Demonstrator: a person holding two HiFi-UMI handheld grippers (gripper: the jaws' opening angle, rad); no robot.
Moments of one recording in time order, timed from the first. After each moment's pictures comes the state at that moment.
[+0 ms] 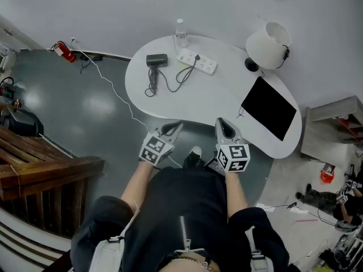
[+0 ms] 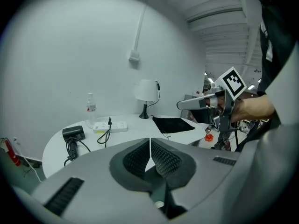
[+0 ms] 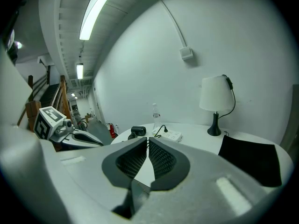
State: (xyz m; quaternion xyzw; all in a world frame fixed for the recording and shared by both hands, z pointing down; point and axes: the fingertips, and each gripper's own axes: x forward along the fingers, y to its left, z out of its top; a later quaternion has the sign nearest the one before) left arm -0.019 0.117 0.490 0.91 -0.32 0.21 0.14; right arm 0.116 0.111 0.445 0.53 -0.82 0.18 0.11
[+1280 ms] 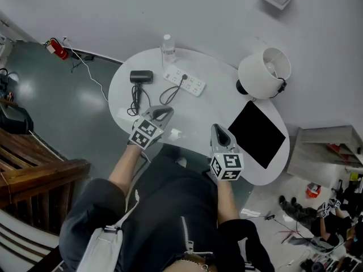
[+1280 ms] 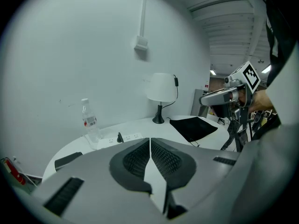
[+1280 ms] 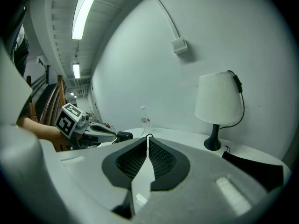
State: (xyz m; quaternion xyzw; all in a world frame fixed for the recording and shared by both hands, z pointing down) left arm 0.020 -0.065 0.498 0.91 -0.32 0.25 0.11; right arm 0.174 -0.007 0.443 0.53 -0.82 0.18 0.12
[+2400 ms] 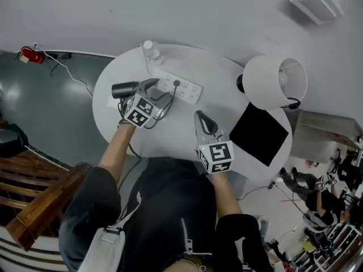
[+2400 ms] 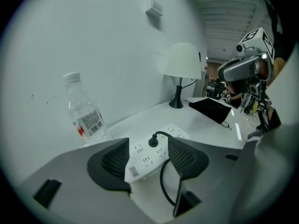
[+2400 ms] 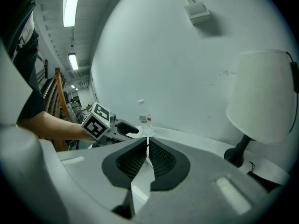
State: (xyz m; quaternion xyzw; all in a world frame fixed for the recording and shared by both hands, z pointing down) left arm 0.011 -0.250 0.579 0.90 -0.26 0.34 0.08; right arm 0.108 -0.148 0.472 0.50 -0.82 0.21 0.17
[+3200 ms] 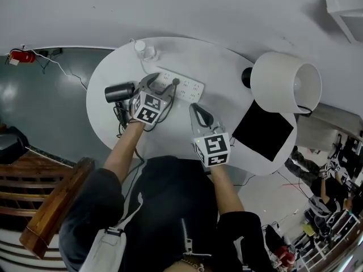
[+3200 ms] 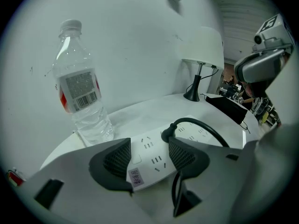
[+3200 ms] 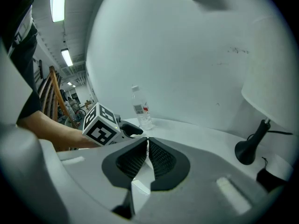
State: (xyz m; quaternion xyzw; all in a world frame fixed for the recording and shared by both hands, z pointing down) left arm 0.021 -0.285 0.645 0.87 -0.31 0.36 0.14; right arm 0.094 -0.192 0.525 0.49 -0.81 0.25 0.21
